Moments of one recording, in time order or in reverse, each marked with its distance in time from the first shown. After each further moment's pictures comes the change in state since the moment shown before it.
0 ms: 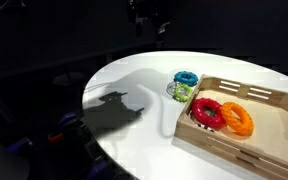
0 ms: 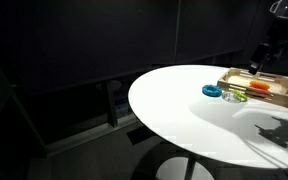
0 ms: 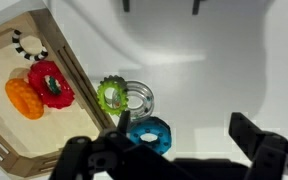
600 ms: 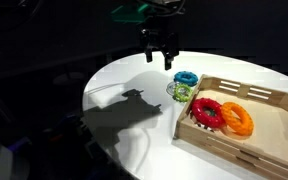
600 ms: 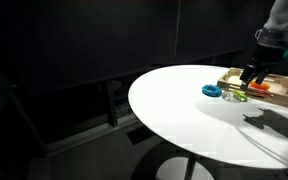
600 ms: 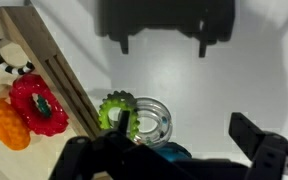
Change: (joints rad) arm -0.014 0.223 -0.046 0.025 -0.026 0.132 -0.003
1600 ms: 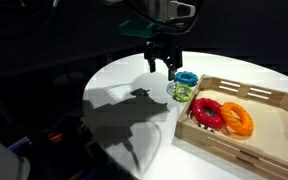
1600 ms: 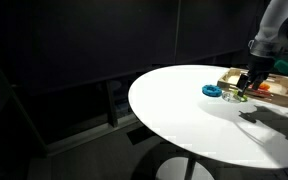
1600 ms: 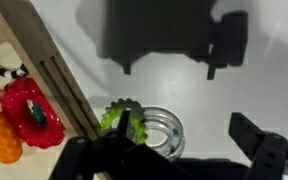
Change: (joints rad) arm 0.002 0.110 -0.020 0.037 -0.047 0.032 0.015
